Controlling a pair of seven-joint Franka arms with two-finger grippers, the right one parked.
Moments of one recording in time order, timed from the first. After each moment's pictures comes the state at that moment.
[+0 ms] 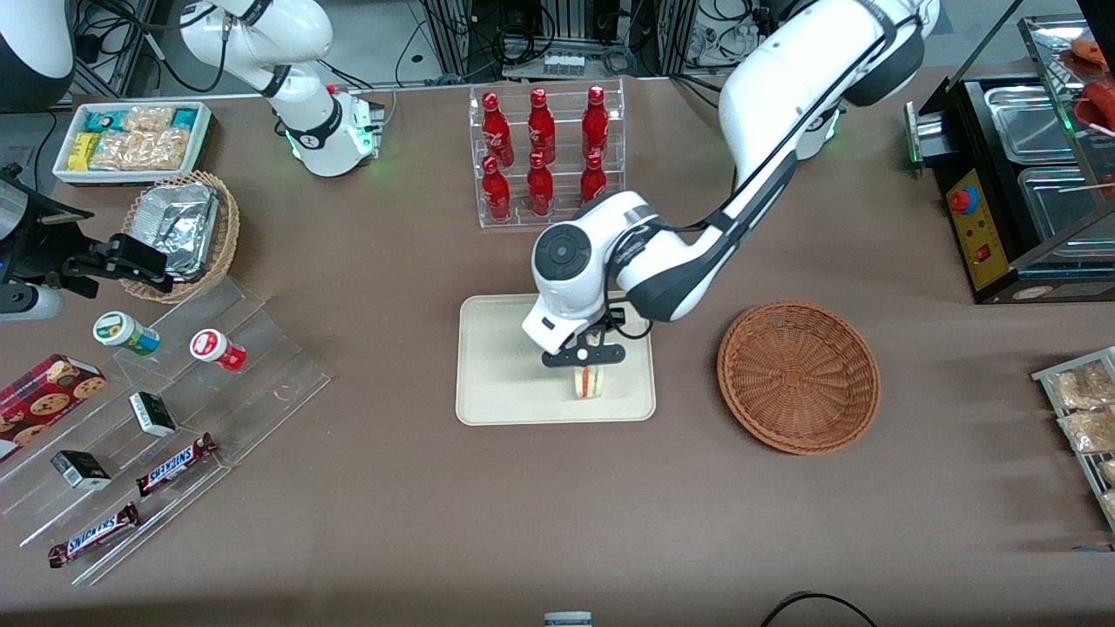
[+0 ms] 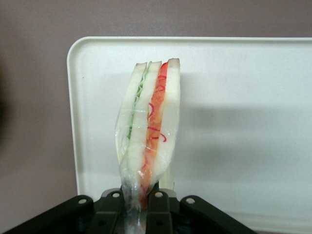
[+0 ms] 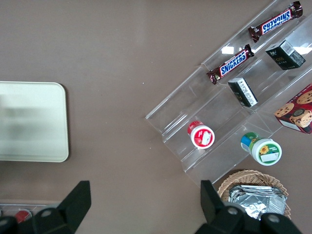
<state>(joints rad) -0.39 0.81 -0.53 -1.31 0.42 1.89 -1.02</state>
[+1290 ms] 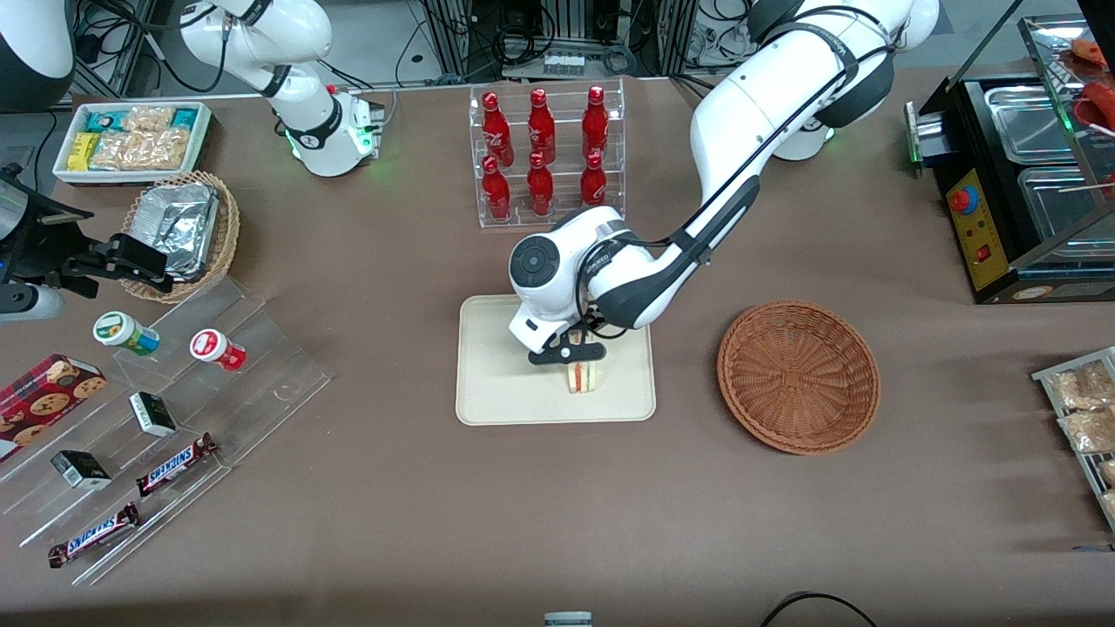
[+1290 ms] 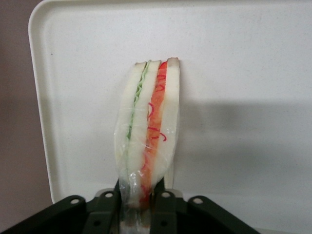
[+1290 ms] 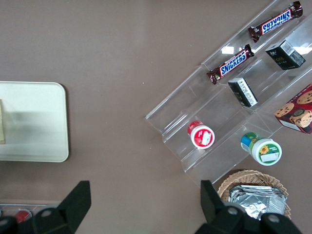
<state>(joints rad) -0.44 0.89 -0.53 -1.29 0.47 1.89 -1.07</state>
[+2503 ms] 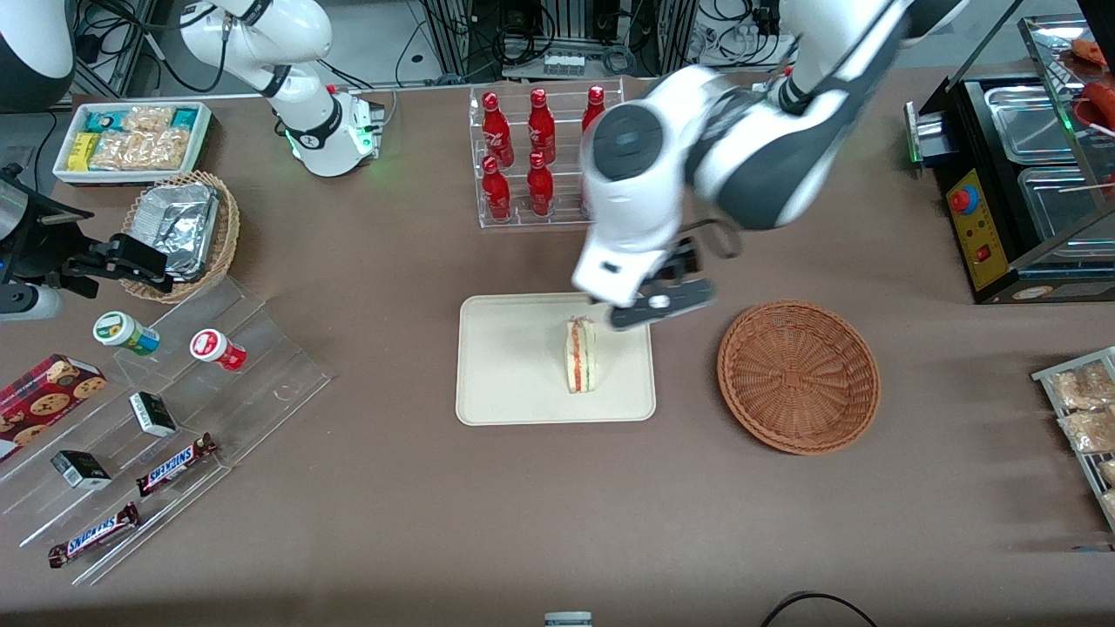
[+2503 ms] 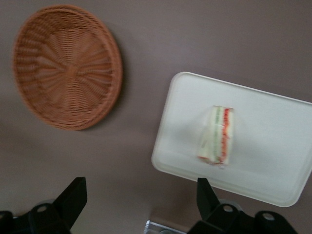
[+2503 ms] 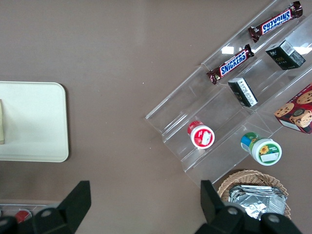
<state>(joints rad) -0.25 0.45 -0.54 -1.23 0.29 1.47 -1.03</state>
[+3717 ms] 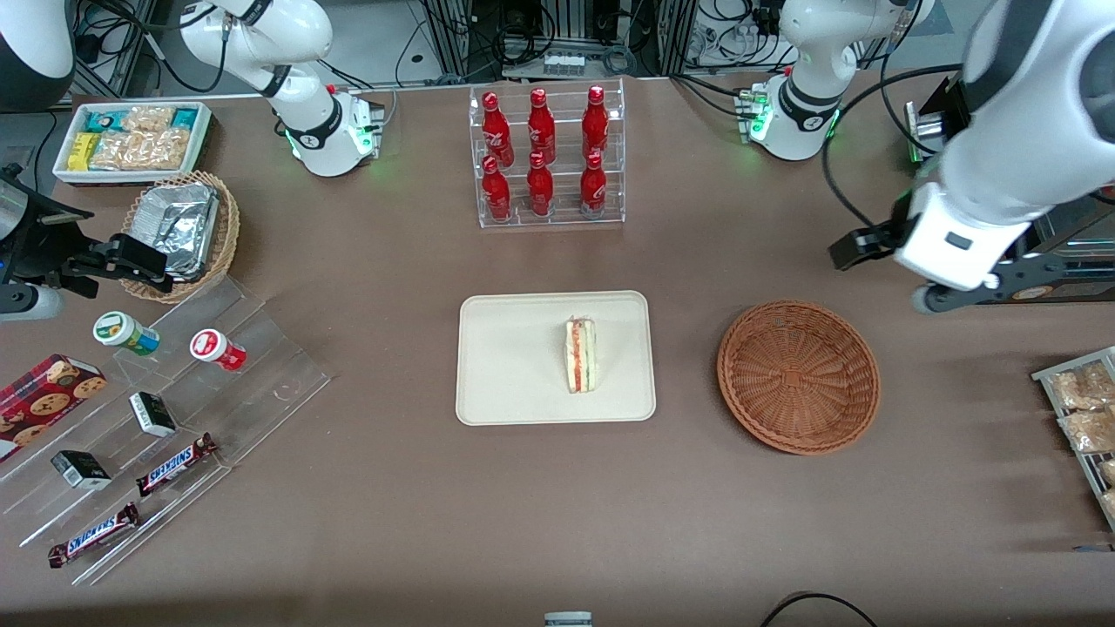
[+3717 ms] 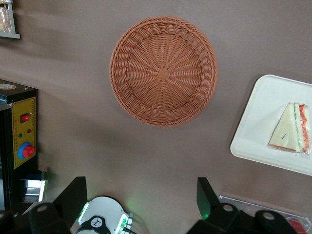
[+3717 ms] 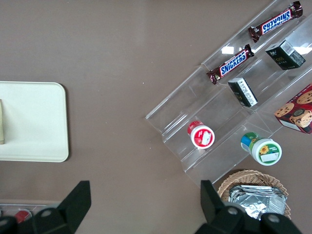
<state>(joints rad) 0.20 0.23 -0.54 -1.29 0.13 1.28 -0.55</state>
